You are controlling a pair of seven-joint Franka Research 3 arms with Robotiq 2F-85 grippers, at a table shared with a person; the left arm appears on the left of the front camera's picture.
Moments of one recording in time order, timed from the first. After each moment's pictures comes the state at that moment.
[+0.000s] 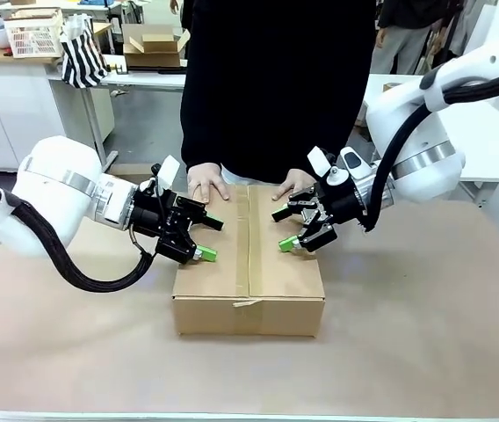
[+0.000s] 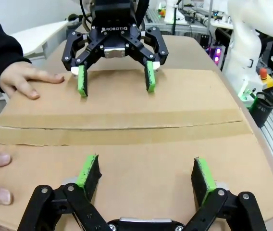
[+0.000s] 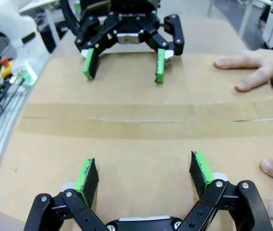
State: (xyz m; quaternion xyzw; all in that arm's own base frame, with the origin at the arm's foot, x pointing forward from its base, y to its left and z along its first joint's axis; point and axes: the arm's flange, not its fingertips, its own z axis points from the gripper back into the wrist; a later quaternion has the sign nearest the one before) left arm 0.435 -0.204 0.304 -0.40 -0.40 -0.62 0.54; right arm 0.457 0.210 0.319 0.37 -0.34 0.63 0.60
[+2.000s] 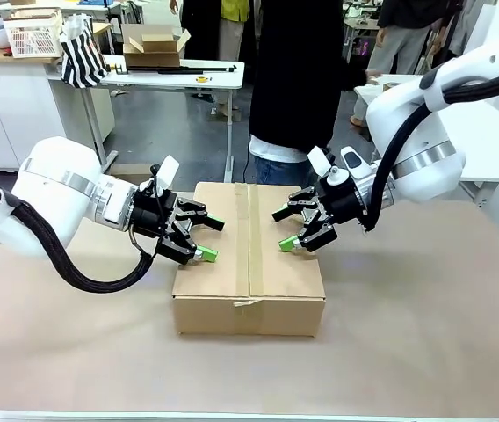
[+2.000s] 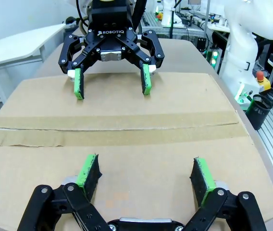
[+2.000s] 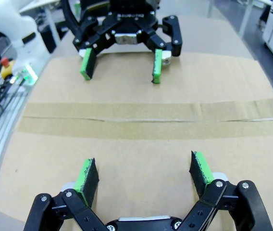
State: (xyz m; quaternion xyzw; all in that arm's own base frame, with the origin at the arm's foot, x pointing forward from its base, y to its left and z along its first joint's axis) left arm 0.433 -0.205 0.303 -0.41 -0.40 -0.62 0.53; right arm 0.457 0.210 0.319 0.37 -0.34 0.63 0.59
